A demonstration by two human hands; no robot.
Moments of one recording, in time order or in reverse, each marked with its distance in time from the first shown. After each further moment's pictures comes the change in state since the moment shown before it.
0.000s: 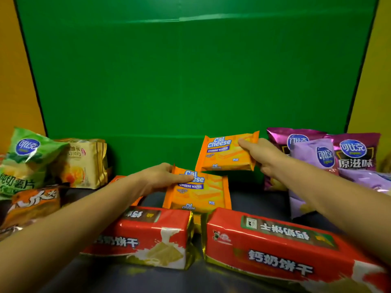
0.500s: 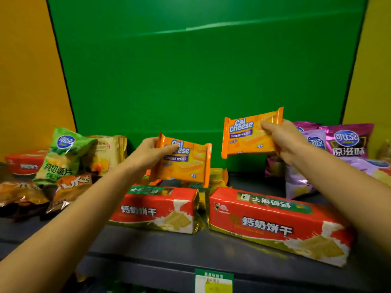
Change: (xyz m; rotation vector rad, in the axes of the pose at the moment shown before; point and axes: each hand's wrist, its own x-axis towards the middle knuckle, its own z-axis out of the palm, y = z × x) left_hand -0.082 0.020 -0.017 -0.184 0.387 0.250; right_hand -0.047 -0.027 -0.039 0.155 0.064 -0.094
